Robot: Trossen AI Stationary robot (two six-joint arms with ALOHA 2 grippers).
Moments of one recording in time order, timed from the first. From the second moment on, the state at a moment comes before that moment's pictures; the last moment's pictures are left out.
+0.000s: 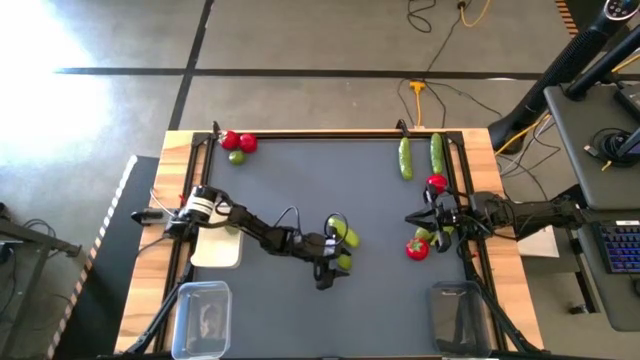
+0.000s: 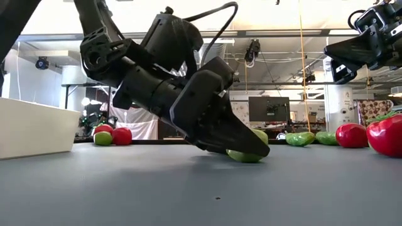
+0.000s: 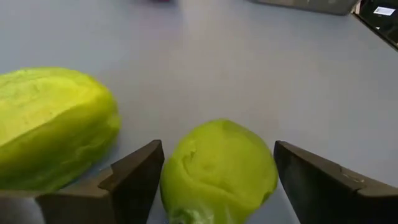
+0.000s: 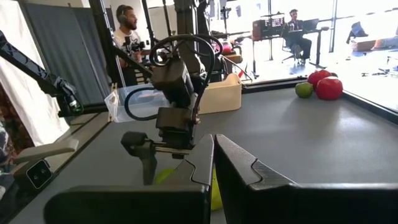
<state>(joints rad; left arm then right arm) -0.19 2.16 0.99 0.67 0.02 -0.20 0.06 0.06 0.02 0.03 -0.02 0.15</state>
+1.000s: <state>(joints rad) -0.29 1.56 0.80 -0.11 -0.47 -0.22 0.06 0.06 0.02 0.03 -0.03 0.15</state>
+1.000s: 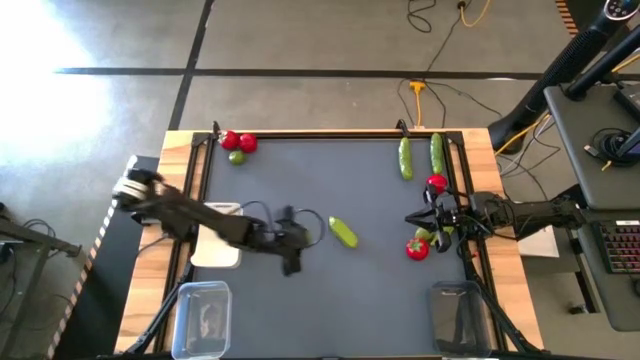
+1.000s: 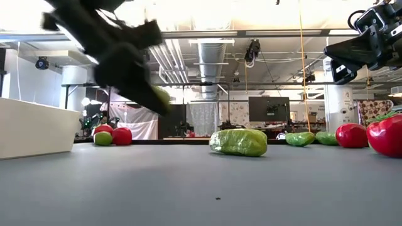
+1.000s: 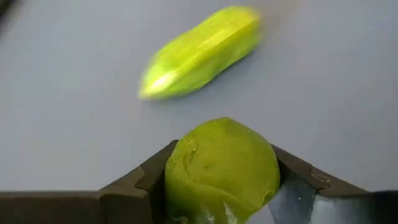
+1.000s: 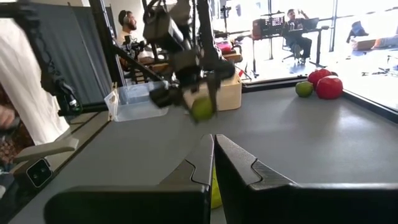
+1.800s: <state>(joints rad) -0.38 0.92 0.81 -1.36 -0.46 -1.01 0.06 0.06 0.02 0.03 -0.03 0.15</state>
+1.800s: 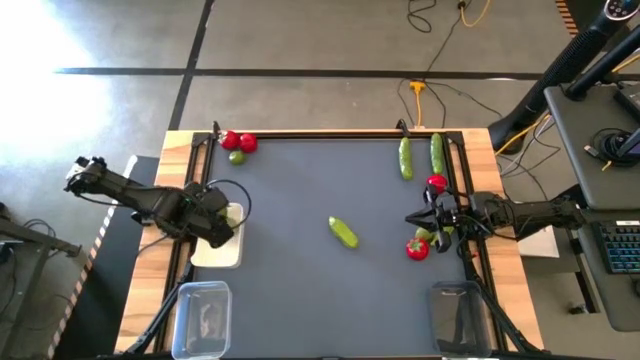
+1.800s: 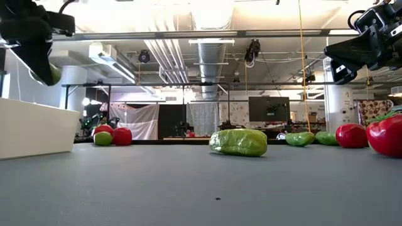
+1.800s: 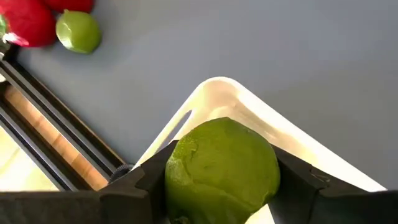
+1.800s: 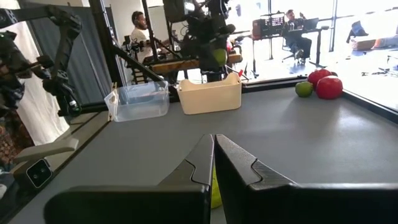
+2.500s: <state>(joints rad) -0.26 1.07 0.72 -1.22 -0.42 -0.89 0.06 0.06 0.02 0.03 -0.03 0.15</state>
